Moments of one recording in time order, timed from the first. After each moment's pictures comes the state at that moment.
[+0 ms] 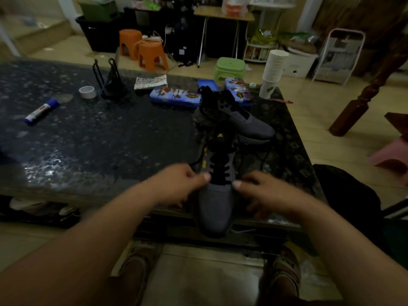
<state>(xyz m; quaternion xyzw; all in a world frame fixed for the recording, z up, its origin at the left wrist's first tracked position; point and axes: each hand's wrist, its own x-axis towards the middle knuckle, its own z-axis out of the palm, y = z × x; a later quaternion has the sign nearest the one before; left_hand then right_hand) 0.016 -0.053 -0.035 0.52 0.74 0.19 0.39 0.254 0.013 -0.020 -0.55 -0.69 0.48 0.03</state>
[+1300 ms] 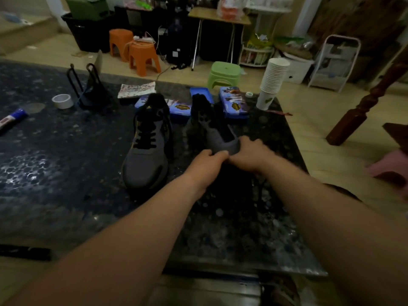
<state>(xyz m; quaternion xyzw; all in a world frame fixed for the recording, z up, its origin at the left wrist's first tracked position) 0.045 0.107 -0.068 0.33 0.66 0.42 0.53 0.176 0.194 -0.025 -0.63 -0.74 0.22 -0.05</state>
